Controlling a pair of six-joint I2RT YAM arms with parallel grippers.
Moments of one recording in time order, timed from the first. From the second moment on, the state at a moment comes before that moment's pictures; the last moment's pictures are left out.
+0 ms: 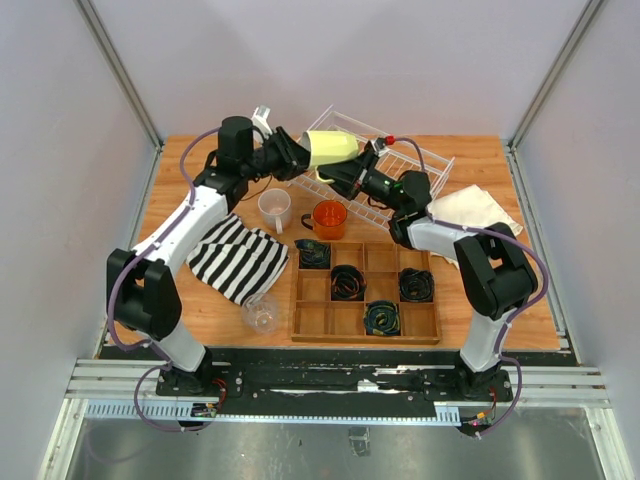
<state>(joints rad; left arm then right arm) -0.33 1.61 1.39 -0.04 0.51 -0.97 0.47 1.82 1.06 1.23 -0.65 1.77</state>
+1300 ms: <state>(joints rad) -0.26 1.97 1.92 -0.58 0.21 -0.44 0.19 1.75 1.69 -0.39 -0.52 0.69</state>
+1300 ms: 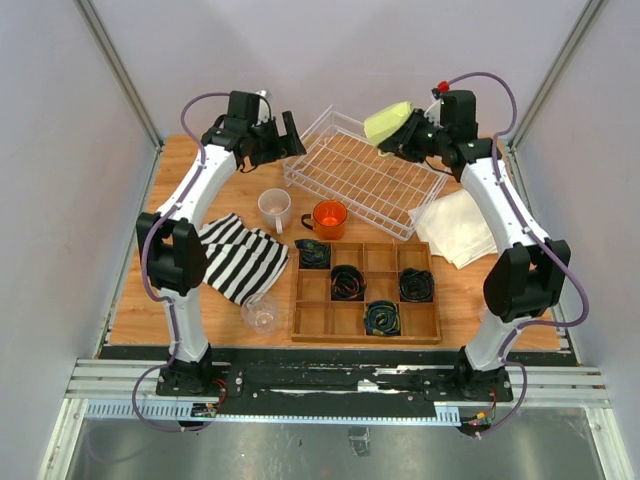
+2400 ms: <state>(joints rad) -0.21 1.98 1.90 -0.57 0.25 -0.41 0.21 2.18 2.06 -0.91 0.39 0.81</state>
